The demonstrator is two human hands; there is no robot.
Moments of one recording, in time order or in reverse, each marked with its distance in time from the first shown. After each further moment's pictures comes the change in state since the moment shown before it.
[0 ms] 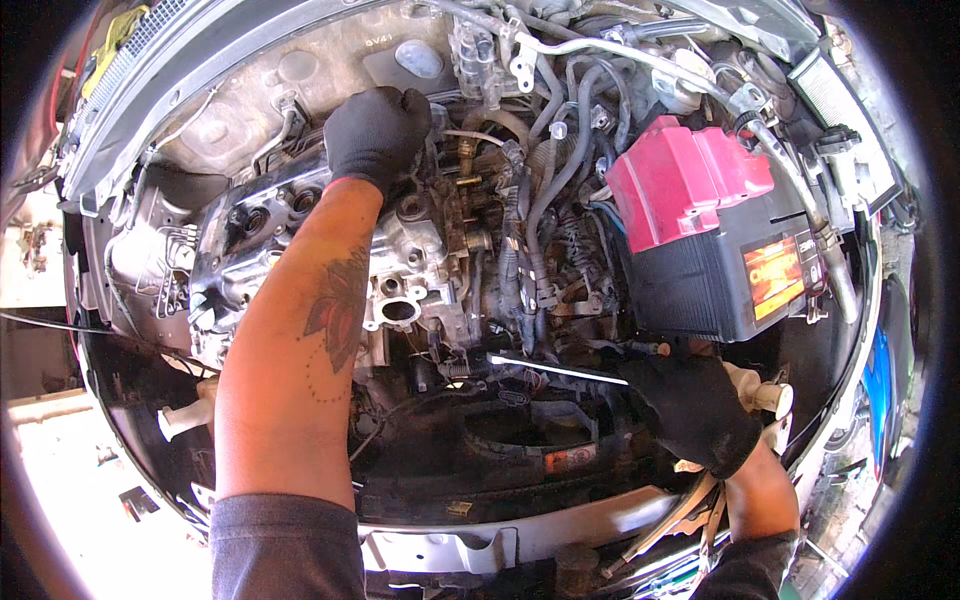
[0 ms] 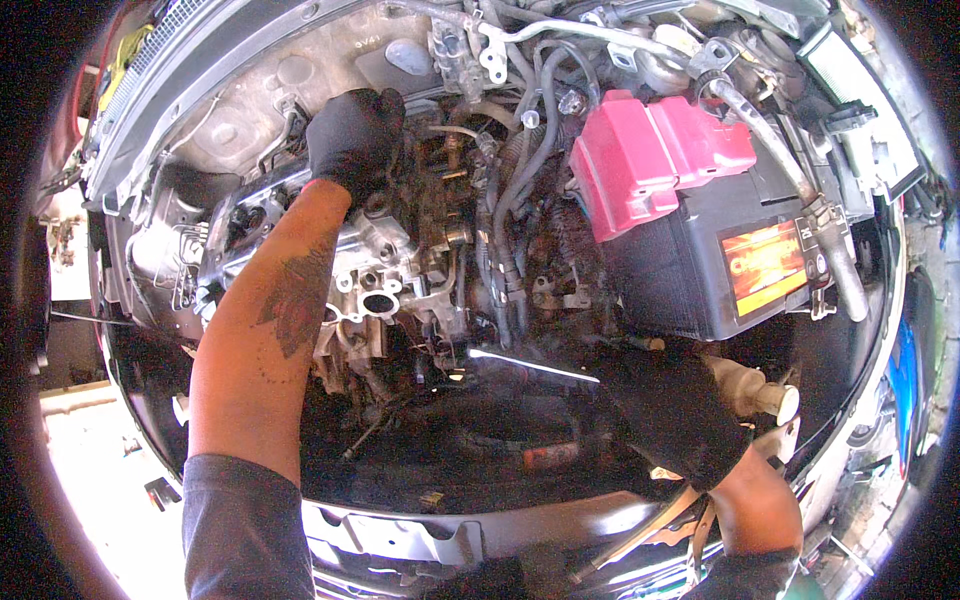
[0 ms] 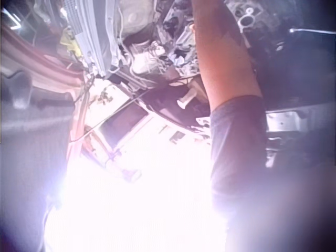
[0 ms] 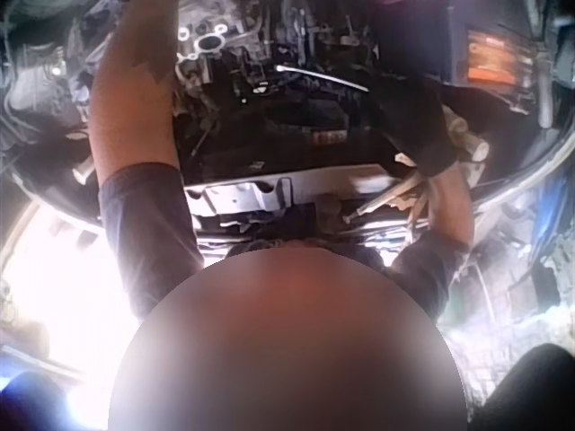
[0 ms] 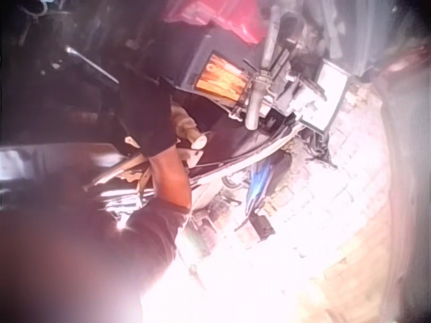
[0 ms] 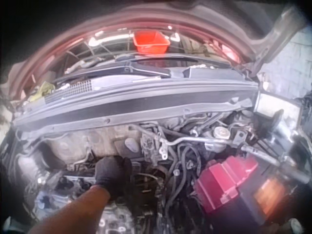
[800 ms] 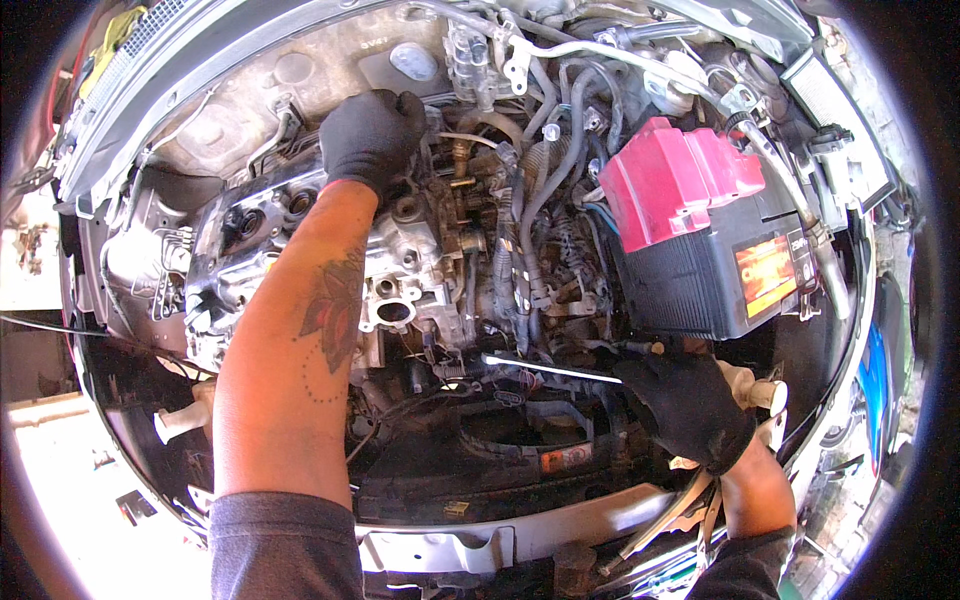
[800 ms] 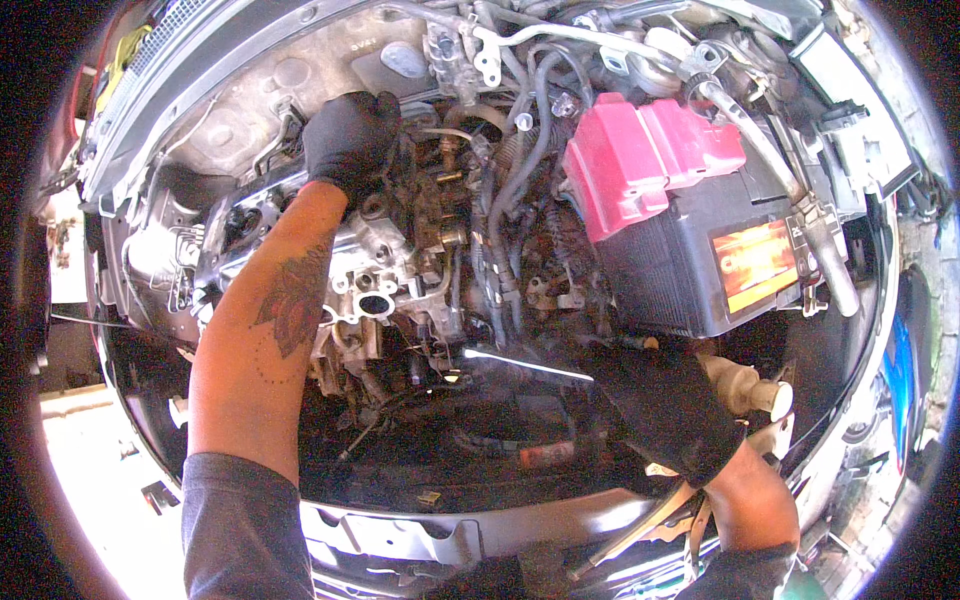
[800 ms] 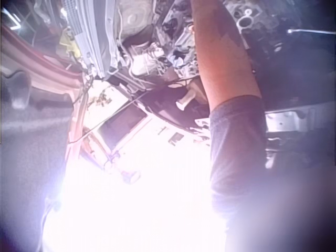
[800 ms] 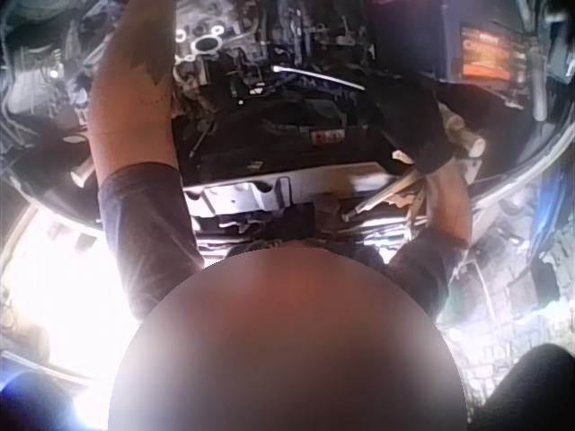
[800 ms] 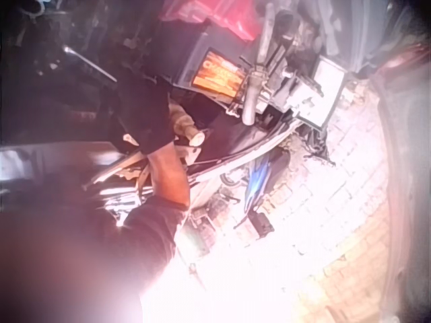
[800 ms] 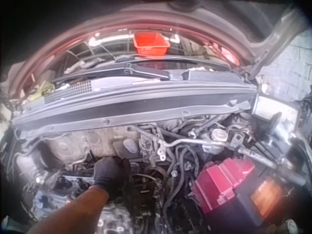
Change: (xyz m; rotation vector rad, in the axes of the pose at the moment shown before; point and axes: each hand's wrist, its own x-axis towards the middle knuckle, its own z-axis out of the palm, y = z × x) left_hand 0.003 -0.001 0.001 0.002 -0.001 -0.011; right_hand -0.007 0.006 0.003 -0.086 -0.124 0.030
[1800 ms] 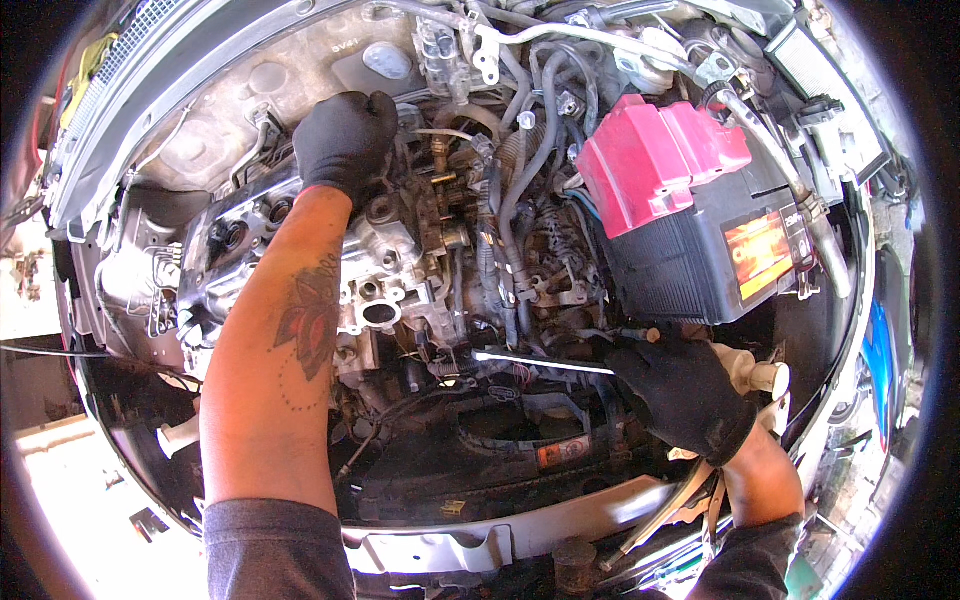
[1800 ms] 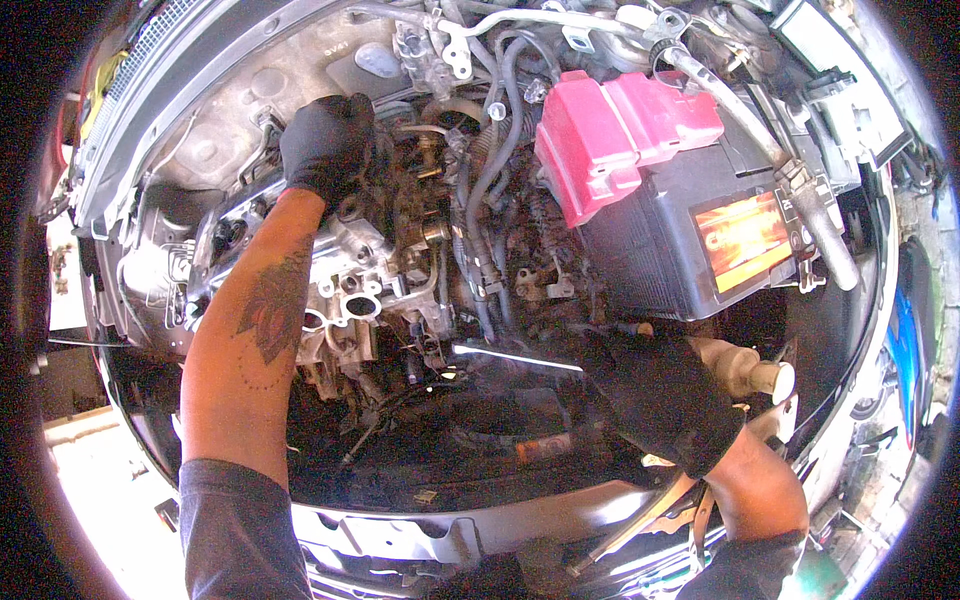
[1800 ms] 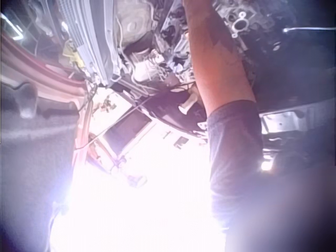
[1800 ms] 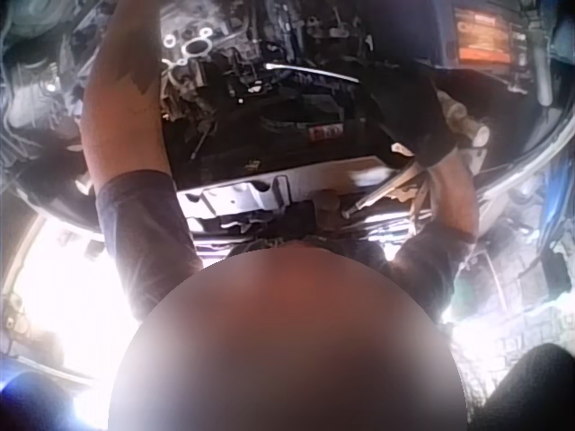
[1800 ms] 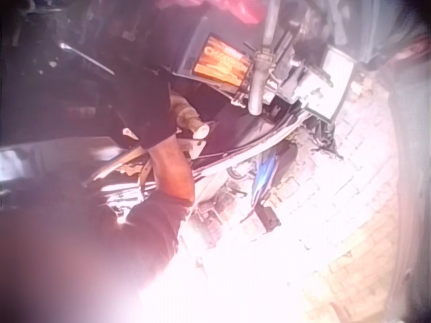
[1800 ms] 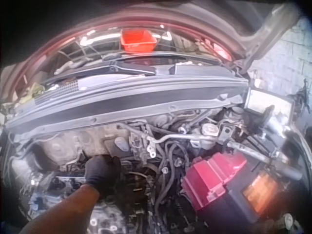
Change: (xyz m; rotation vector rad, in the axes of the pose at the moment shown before) left_hand 0.002 -0.004 0.001 0.026 -0.022 0.002; right_hand 0.001 -0.008 -0.009 0.030 0.013 0.014
